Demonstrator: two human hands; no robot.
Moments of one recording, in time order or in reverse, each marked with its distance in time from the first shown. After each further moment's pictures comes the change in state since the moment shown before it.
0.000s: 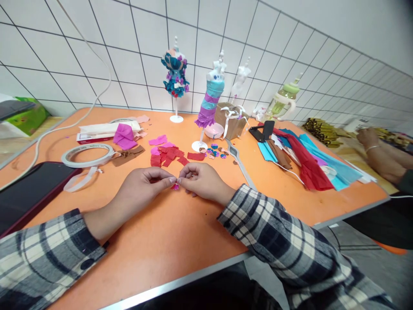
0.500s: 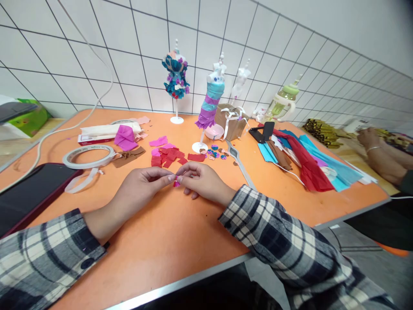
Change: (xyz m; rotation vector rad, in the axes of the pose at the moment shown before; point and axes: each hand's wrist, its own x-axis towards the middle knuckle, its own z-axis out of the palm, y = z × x) left_hand 0.000 0.001 -0.001 -0.054 0.047 -0.016; right_hand -0.002 -0.006 0.000 0.145 -0.059 0.035
